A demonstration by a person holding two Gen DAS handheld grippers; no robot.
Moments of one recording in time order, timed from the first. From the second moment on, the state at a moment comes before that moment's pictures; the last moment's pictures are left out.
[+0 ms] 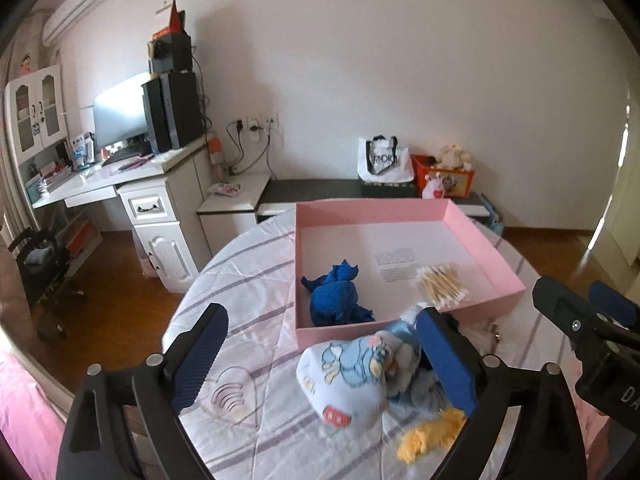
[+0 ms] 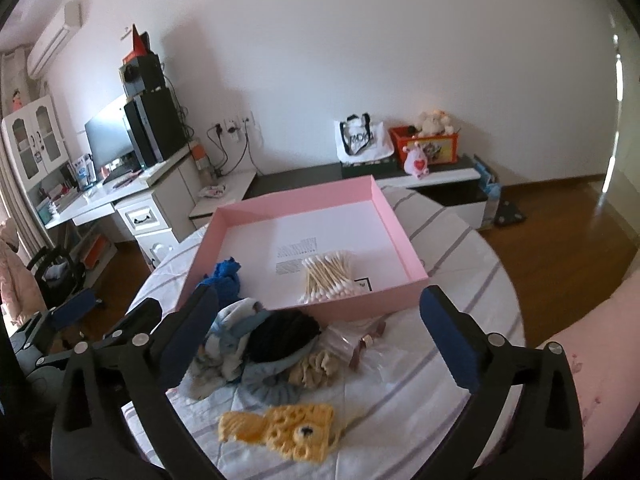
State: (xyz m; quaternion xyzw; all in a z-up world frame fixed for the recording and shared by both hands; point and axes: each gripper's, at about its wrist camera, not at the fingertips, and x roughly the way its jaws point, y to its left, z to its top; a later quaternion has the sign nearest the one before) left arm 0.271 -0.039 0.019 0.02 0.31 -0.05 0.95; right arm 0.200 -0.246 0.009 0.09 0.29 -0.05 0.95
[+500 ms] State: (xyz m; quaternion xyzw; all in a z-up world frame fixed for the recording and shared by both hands) left arm 0.157 -0.029 0.067 0.02 0.24 -0.04 0.97; right arm 0.120 -0.233 0.053 0.08 0.23 -0.05 0.97
